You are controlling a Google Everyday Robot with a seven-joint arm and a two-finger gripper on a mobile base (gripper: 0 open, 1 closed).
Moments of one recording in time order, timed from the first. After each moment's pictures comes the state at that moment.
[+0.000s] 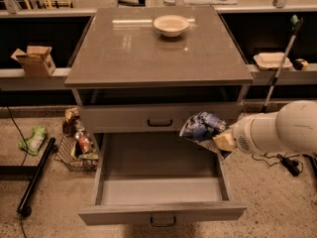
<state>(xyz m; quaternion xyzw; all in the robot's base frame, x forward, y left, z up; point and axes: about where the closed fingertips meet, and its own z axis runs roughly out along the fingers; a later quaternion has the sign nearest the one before) 0.504 -0.185 0.743 -0.30 0.89 0.08 0.33</state>
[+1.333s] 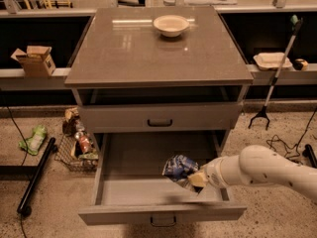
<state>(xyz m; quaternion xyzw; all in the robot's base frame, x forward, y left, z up) 0.489 -0.129 0.543 -0.32 0.89 0.22 0.25</state>
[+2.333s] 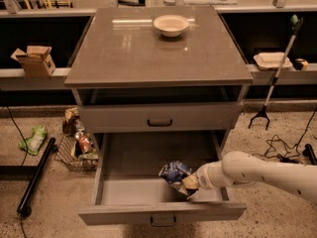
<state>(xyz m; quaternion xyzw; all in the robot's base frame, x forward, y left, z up) 0.514 -0.120 0.459 -0.26 0.91 0.22 0.22</state>
